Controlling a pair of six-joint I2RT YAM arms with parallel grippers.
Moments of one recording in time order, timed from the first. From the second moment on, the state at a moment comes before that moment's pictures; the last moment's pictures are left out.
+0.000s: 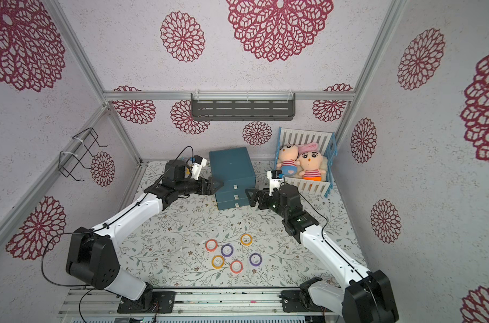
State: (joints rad) left arm -0.37 1.54 1.22 -0.21 0.49 -0.34; right arm 0.40 1.16 0.81 0.04 -0.25 0.44
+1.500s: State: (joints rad) left arm -0.28 1.67 1.38 -0.38 0.49 -0.43; right arm 0.56 1.46 0.77 0.44 -0.18 0.96
